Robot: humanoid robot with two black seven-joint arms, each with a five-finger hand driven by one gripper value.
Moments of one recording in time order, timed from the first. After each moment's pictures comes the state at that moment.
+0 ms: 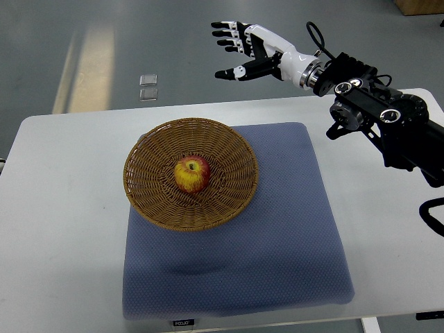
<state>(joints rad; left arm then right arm) -0.01 0.00 -0.12 -0.13 0.07 -0.04 -0.03 1.10 -0.15 0.49 0.59 -0.59 0.24 0.37</state>
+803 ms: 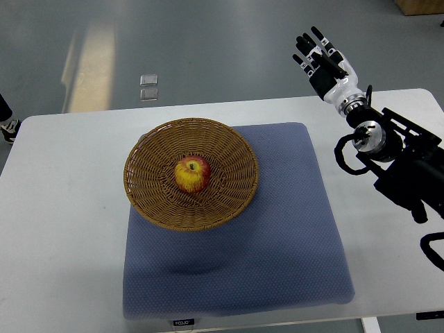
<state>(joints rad) -0.01 0.00 -0.12 -0.13 0.07 -0.04 -0.03 0.91 -0.14 0.63 0.51 0.21 0.21 0.35</state>
